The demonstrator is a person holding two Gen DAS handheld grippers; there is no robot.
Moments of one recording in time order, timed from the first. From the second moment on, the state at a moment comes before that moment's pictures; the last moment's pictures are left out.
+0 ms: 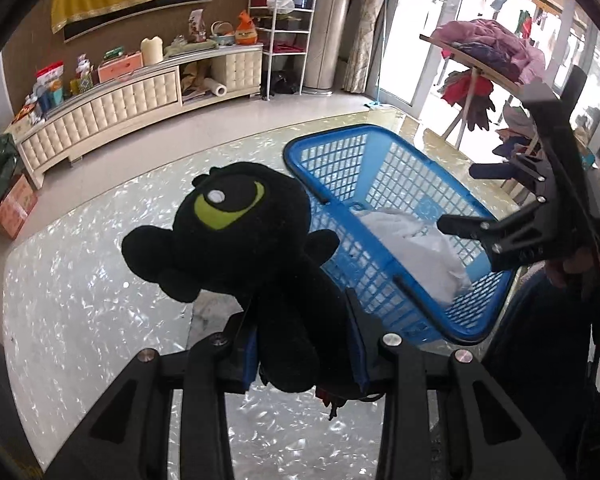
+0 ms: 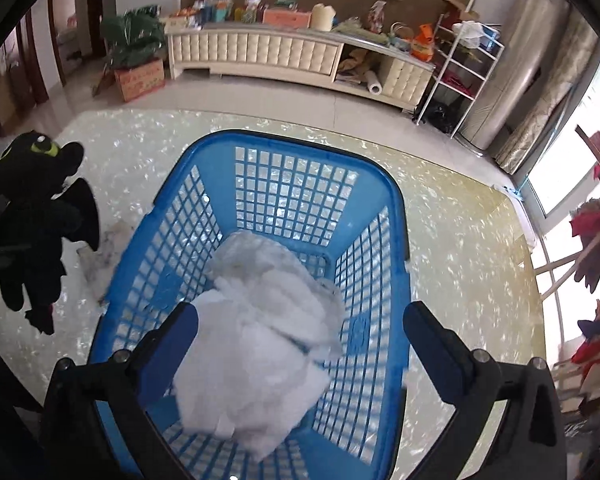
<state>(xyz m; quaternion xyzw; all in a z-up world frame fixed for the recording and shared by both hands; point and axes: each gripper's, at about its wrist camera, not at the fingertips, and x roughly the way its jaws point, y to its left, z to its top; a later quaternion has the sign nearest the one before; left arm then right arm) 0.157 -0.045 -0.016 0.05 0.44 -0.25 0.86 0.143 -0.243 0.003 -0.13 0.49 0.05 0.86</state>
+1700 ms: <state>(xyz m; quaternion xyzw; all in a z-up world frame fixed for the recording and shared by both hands) 0.214 -0.143 0.004 0.22 0.42 -0.33 0.82 0.110 -0.285 -0.005 -0.03 0.45 0.01 0.89</state>
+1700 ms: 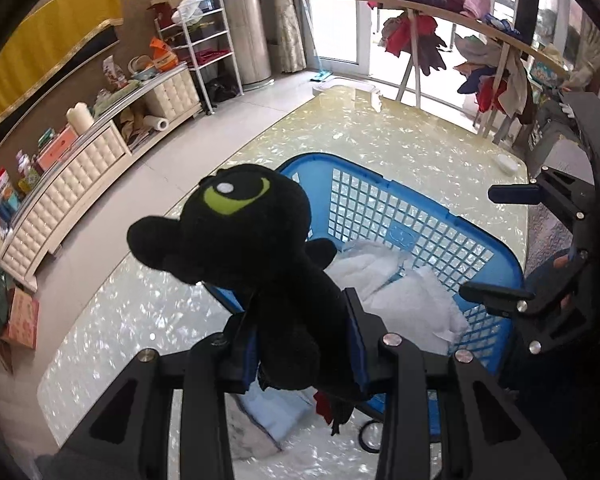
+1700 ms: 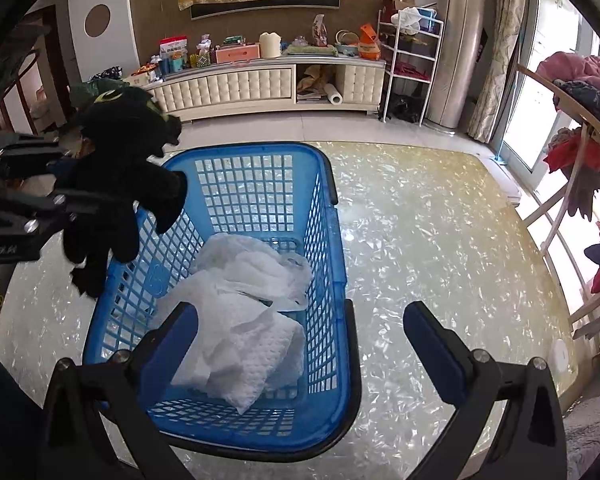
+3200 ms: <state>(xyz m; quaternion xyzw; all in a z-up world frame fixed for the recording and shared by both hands) 0.254 -0.190 -0.041 0.30 0.40 -0.38 0.78 0.121 -0.294 -0.011 0.00 0.48 0.00 0.88</state>
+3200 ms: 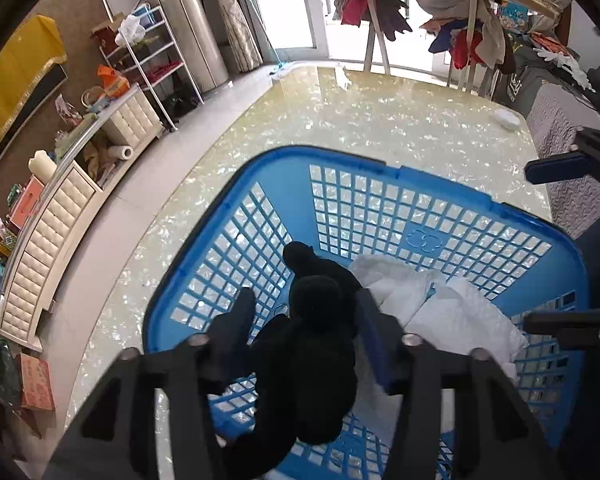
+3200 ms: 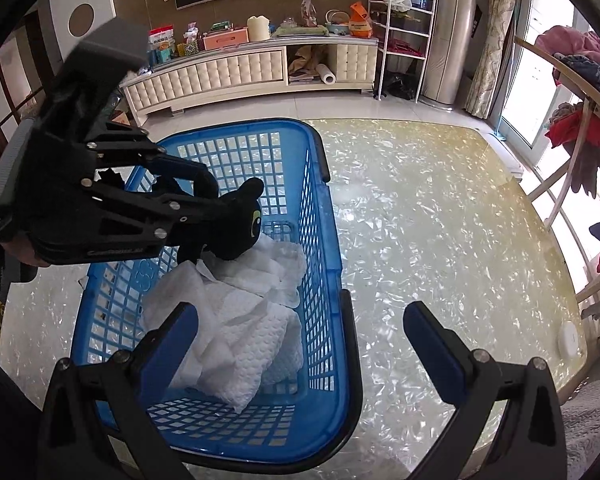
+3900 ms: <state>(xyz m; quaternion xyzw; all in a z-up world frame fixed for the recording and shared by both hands) 0.215 -0.161 -0.009 0.27 0.39 -0.37 0.80 0.118 -0.292 -0.006 0.00 0.47 0.00 0.88</state>
